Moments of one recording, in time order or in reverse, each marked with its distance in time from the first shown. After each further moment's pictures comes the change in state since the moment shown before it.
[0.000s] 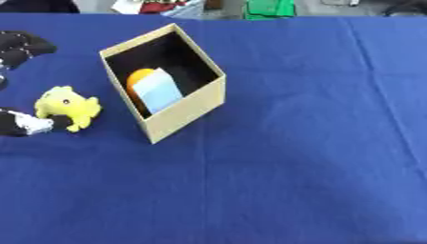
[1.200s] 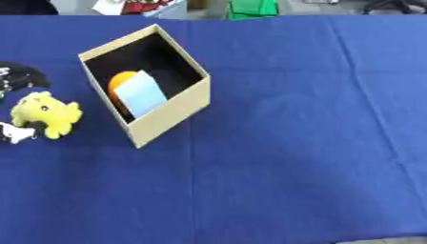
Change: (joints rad) left arm -0.118 -0.102 0.064 0.213 -0.079 -0.158 -0.376; right arm 0.018 0.013 -0.003 0.000 -0.011 -0.013 -0.010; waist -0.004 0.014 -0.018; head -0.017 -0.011
